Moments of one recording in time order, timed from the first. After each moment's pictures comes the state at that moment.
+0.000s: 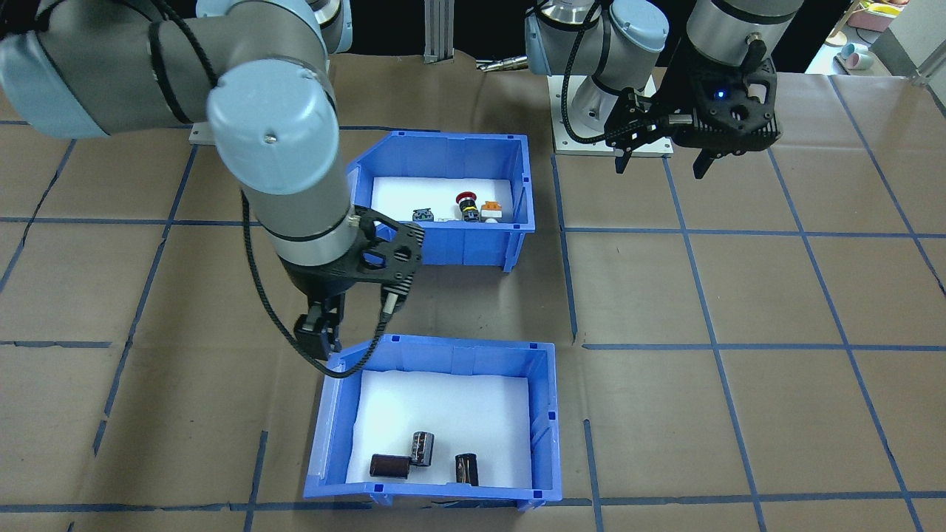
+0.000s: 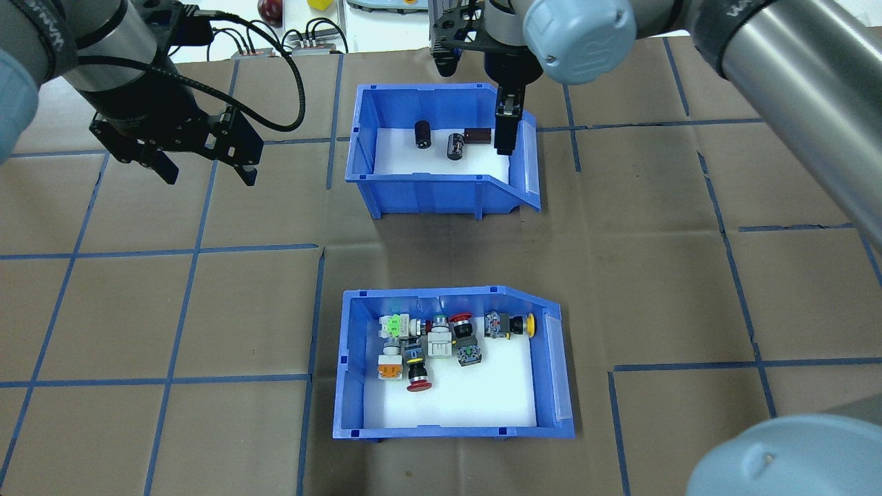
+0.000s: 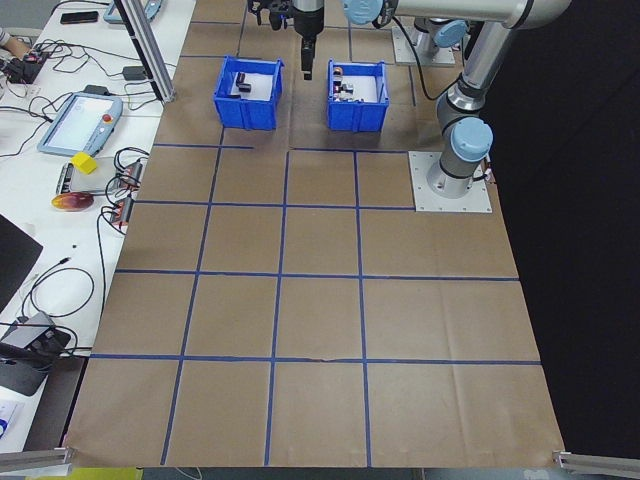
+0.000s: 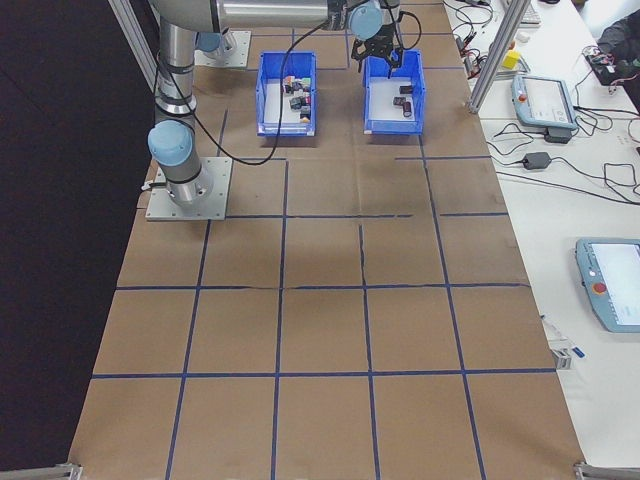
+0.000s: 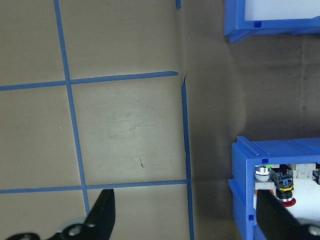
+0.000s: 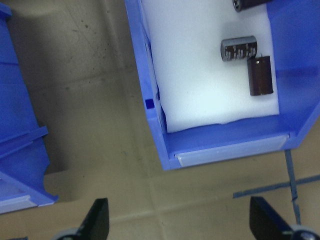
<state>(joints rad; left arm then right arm) -1.54 -1.55 -1.56 -1.62 1.58 0.09 1.85 -1.12 1.23 -1.68 -1.58 -1.15</state>
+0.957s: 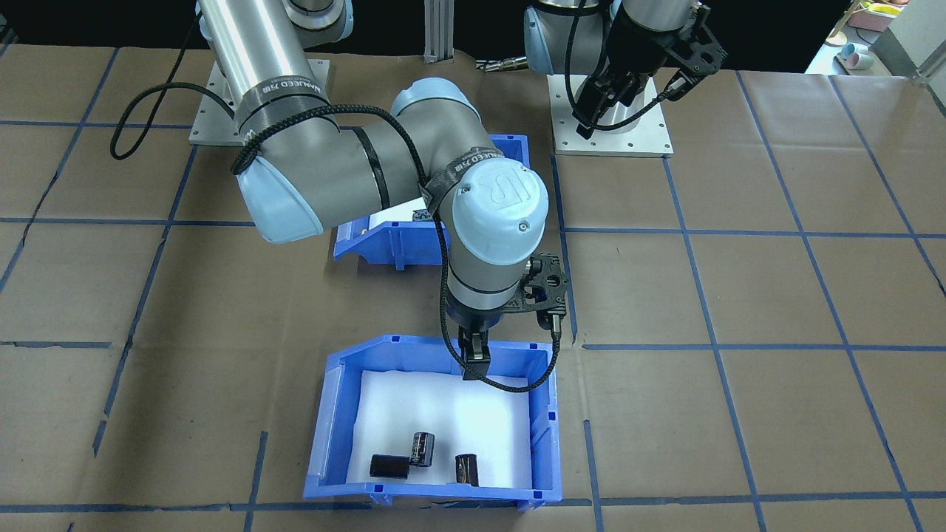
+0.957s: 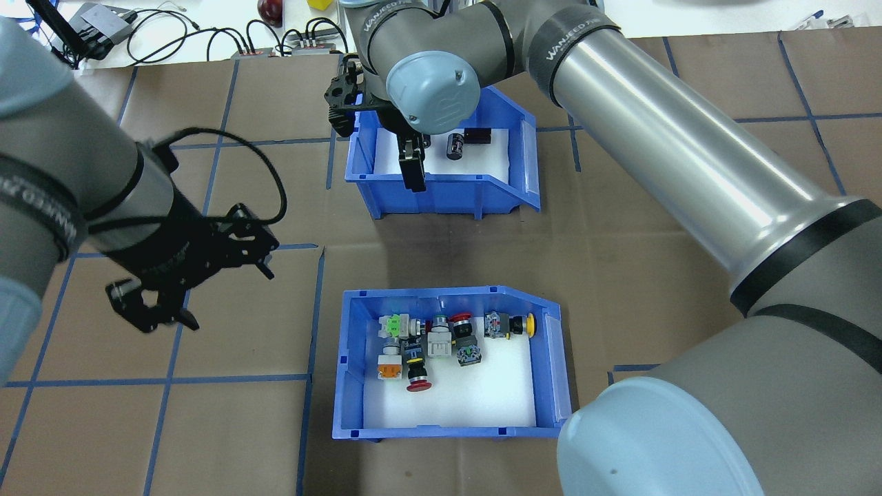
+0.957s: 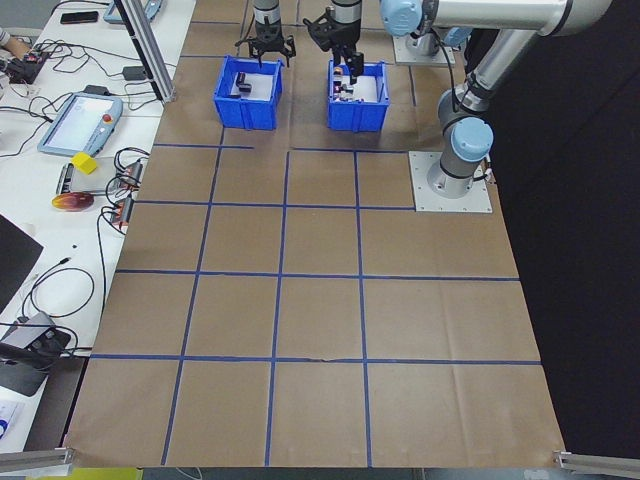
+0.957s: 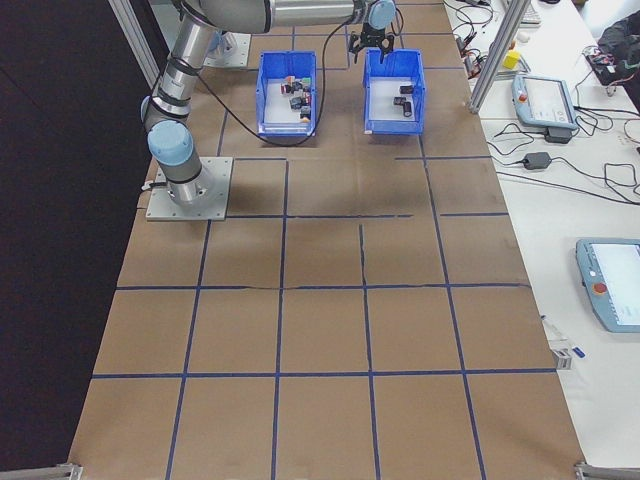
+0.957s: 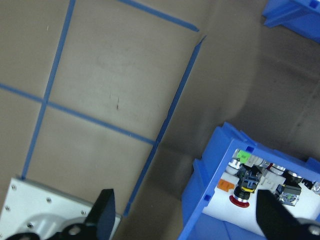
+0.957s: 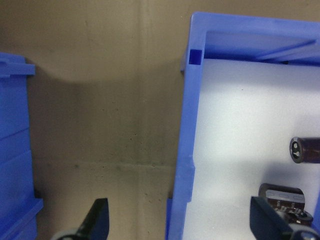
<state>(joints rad) -1.56 -1.19 -1.97 -1.62 1.54 -0.84 2.01 -0.94 1.14 -1.72 -1.59 -1.17</state>
